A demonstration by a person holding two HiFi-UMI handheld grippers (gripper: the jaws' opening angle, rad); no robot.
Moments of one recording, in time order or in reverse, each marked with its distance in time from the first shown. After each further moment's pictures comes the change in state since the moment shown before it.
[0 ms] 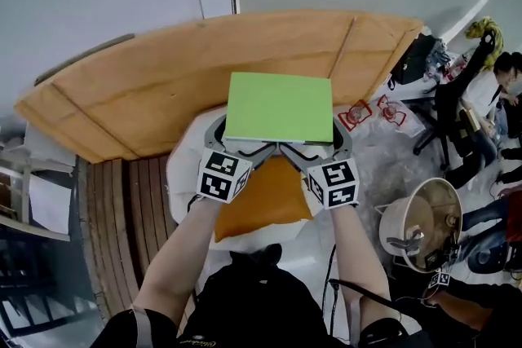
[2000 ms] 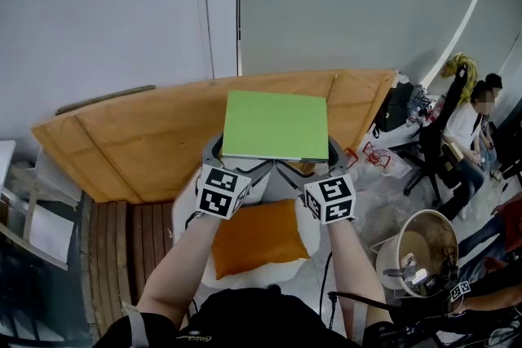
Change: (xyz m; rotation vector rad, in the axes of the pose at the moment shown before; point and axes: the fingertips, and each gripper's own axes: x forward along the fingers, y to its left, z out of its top) left arm -0.093 -0.018 0.117 0.135 -0.147 0.067; right arm -0.070 0.029 0.123 -0.077 -0.193 -0.028
